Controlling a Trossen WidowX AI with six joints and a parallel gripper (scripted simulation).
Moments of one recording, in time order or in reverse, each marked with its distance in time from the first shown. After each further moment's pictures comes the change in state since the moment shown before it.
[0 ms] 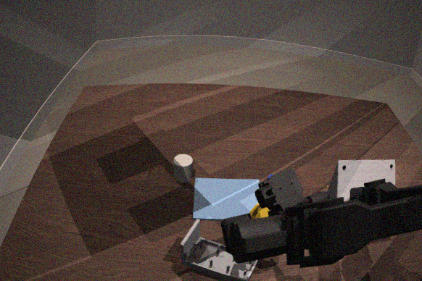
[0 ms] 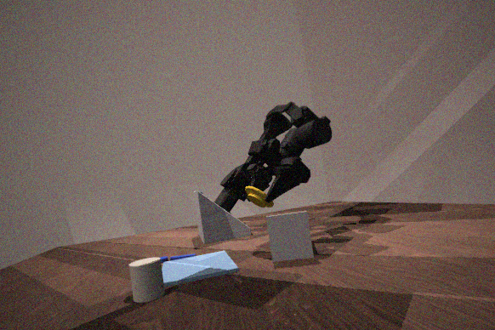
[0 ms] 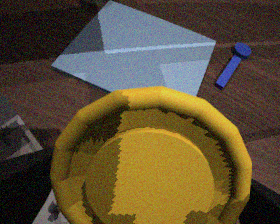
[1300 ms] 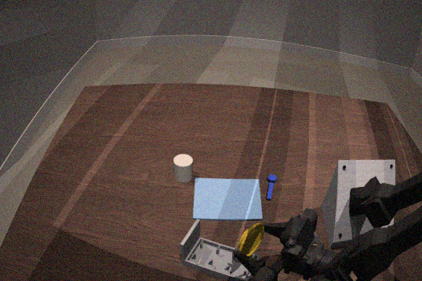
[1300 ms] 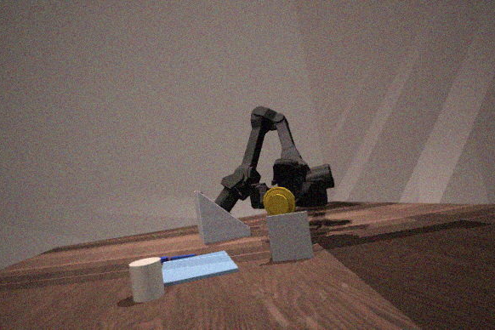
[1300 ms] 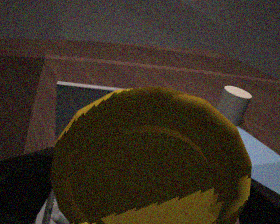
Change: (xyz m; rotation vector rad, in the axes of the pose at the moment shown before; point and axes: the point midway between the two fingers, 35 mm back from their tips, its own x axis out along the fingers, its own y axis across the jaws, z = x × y) arm 0.001 0.020 -0.042 -0.326 -0.586 0.584
